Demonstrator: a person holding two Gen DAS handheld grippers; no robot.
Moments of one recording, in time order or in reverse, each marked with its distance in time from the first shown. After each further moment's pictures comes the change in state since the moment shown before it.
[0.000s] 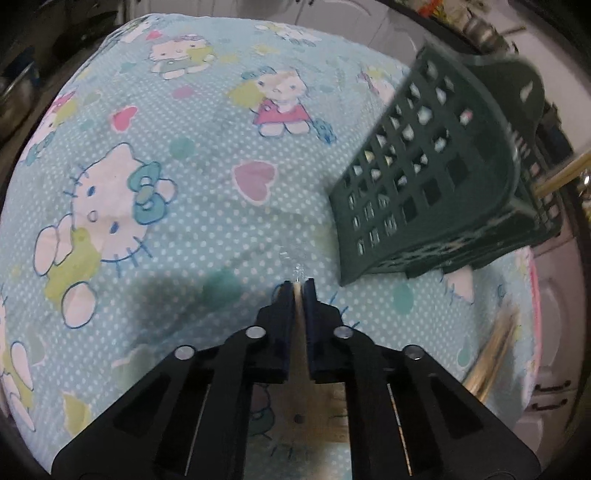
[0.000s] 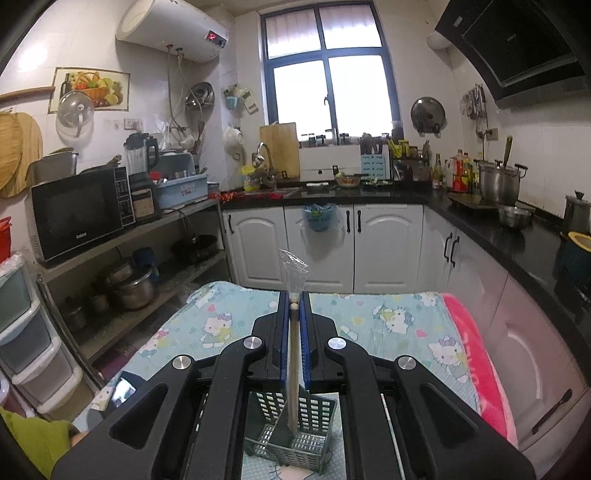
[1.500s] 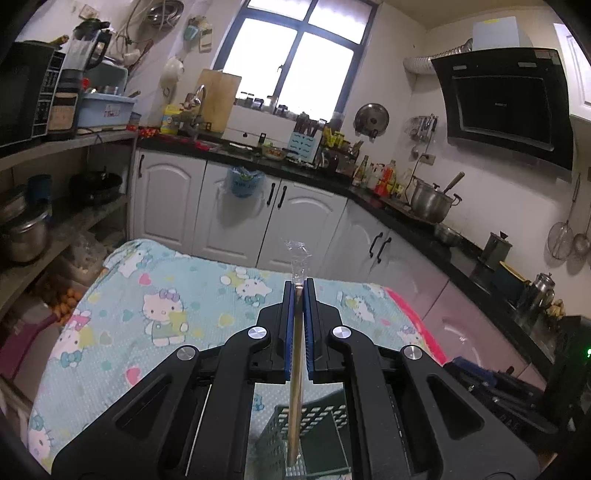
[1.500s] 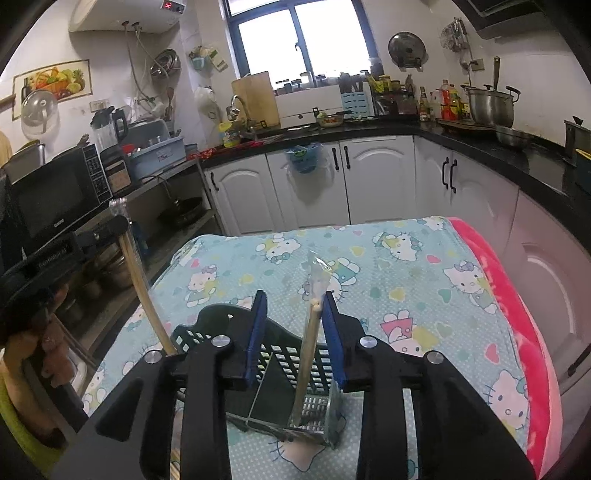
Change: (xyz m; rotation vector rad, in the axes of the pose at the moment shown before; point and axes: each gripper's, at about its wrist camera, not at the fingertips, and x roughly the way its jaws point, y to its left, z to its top) left arm -0.143 -0.070 0.077 0.058 -0.755 -0.059; right arm 0.061 -0.024 -0.062 0.144 0.189 -0.015
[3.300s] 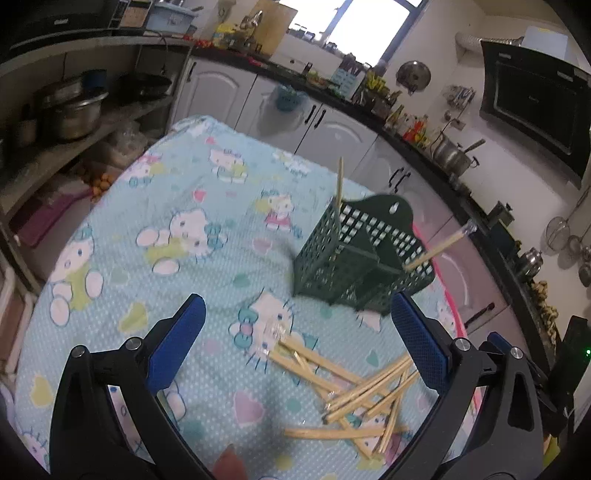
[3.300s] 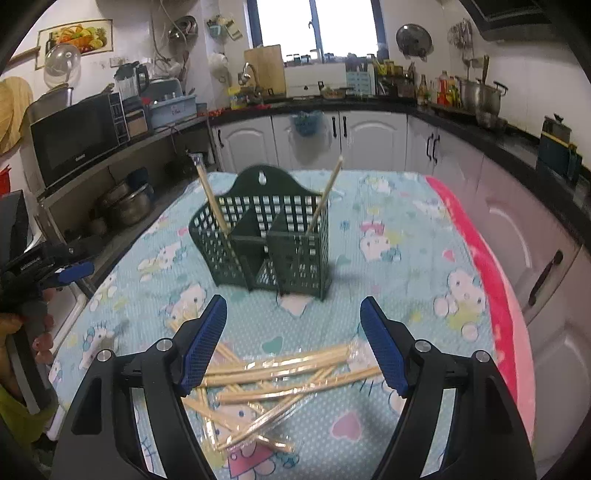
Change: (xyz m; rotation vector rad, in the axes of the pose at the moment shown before) left arm -0.128 0.051 -0.127 -0.205 0.280 0.054; right arm -0.121 0.022 -0.119 -0.085 0.126 -0.047
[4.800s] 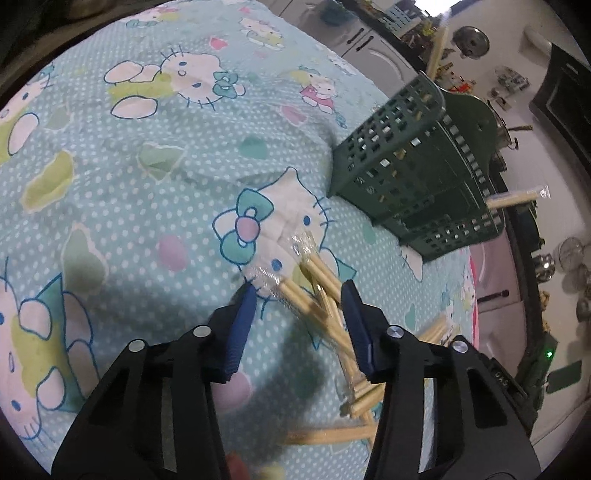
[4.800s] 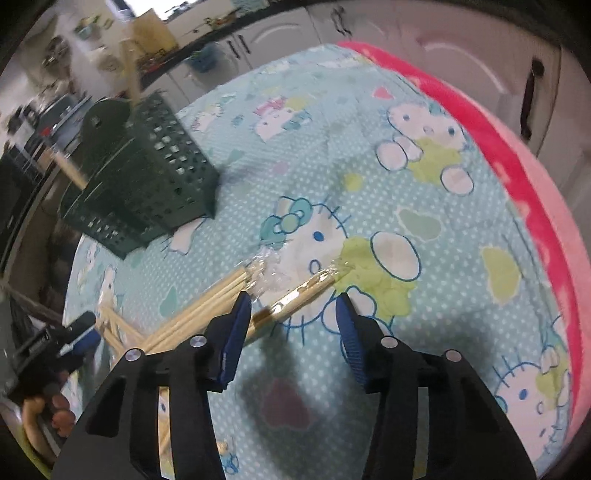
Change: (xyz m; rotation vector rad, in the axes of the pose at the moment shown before) left arm 0.105 0.033 -0.055 -0.233 0.315 -0.021; right arm 0.087 -0.100 -0.063 0.451 0.300 -0.073
